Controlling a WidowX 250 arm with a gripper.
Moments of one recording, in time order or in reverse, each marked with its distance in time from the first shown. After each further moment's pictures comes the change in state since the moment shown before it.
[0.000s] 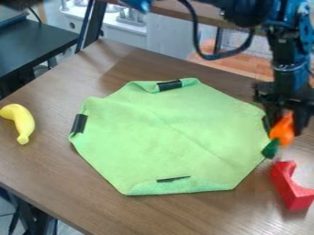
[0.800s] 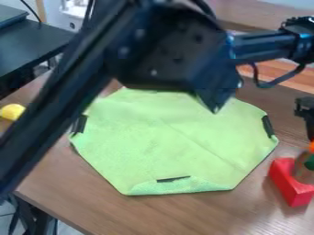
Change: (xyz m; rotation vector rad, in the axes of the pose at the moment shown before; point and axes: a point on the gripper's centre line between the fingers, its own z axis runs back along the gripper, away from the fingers) arm 0.038 -0.037 -0.051 0.035 0.001 -0.013
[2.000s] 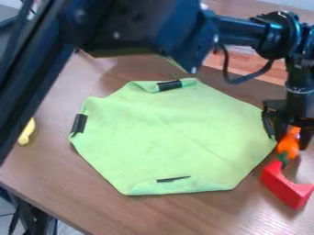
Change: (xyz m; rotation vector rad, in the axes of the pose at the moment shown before) arm -0.026 0.043 0.005 0.060 0.019 0.079
